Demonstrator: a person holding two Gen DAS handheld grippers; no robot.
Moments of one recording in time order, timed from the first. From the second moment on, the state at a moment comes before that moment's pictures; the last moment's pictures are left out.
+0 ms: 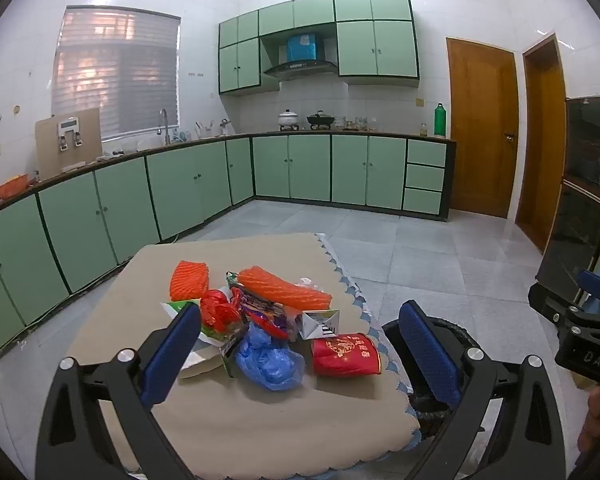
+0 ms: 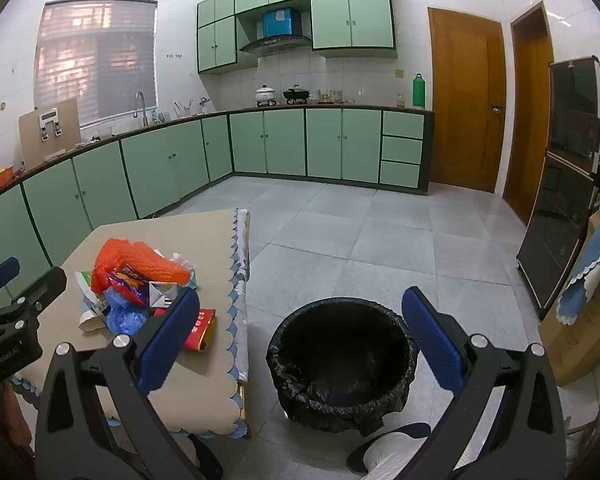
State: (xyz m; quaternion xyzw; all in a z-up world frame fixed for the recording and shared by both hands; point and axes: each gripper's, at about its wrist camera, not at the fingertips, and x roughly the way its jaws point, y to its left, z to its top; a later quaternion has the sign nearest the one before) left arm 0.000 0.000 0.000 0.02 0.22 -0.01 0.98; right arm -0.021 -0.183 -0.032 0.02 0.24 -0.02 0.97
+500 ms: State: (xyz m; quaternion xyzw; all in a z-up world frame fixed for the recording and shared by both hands) left arm 0.000 0.000 0.000 0.02 0.21 0.00 0.98; right arm -0.021 -0.183 -0.029 0.02 0.23 -0.02 0.97
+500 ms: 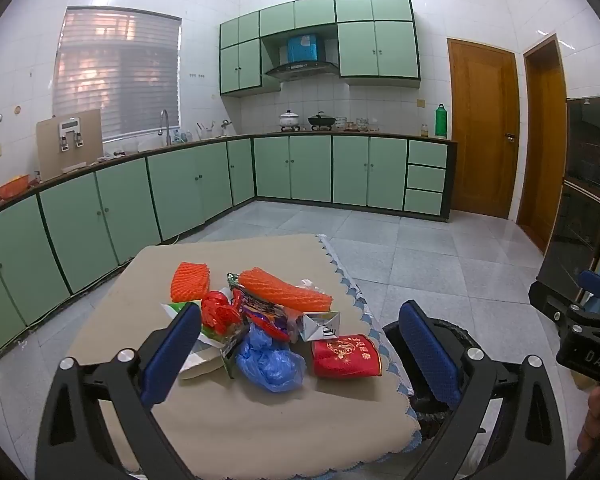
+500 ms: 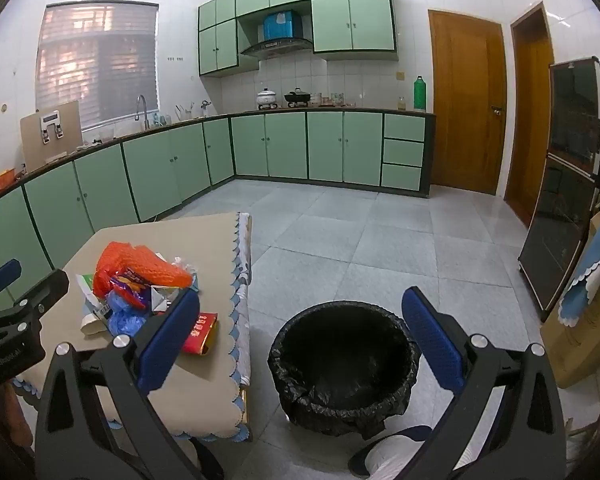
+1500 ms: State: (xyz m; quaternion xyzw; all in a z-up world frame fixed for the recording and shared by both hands) left arm 0.000 -0.001 0.000 0.02 0.21 0.00 0.98; right arm -0.019 -0.182 -0.026 0.02 0.23 -0.02 0.97
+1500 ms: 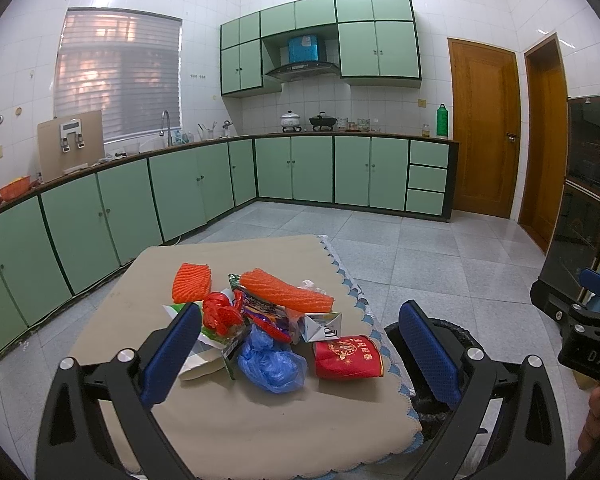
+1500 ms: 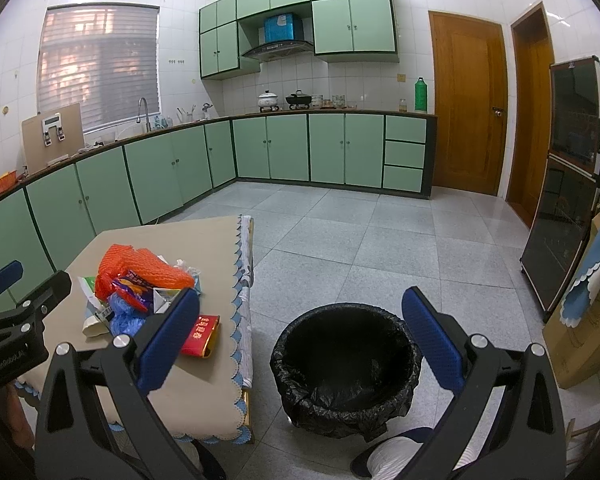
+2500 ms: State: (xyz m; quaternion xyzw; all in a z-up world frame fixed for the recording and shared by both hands) left arm 0.000 -0.001 0.000 0.02 0.21 0.00 0.98; right arm -0.020 -0.182 -0.027 0.02 0.23 -0.02 0.97
